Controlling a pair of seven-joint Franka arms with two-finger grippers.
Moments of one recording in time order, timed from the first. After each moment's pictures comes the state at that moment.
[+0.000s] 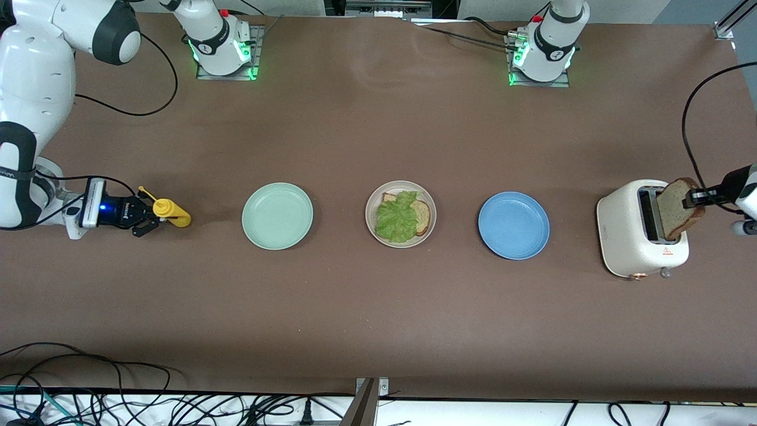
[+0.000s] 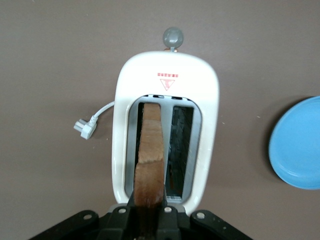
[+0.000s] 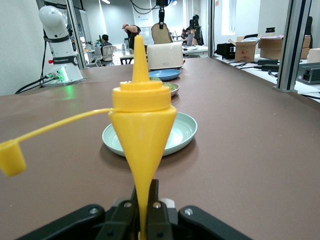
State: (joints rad) left arm 0.30 0.25 -0.02 -1.68 0.03 1.79 0.19; right arm -0.02 0.95 -0.56 -1.61 1.34 1.23 -2.57
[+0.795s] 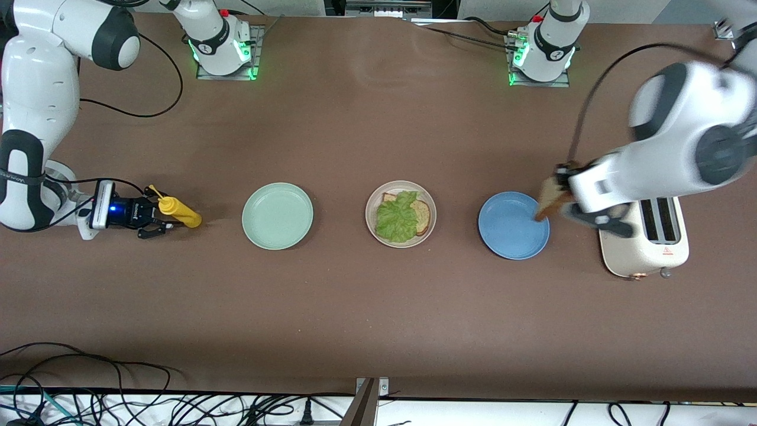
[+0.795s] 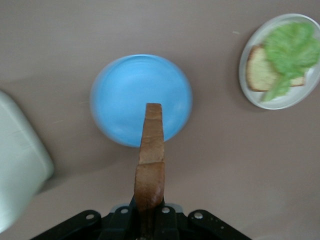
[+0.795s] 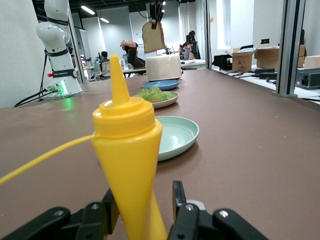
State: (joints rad) left arm 0.06 0.39 -0.38 -1.51 -0.01 1.59 0.03; right arm -0.07 0.98 -0.50 -1.60 1.35 1.22 -2.57
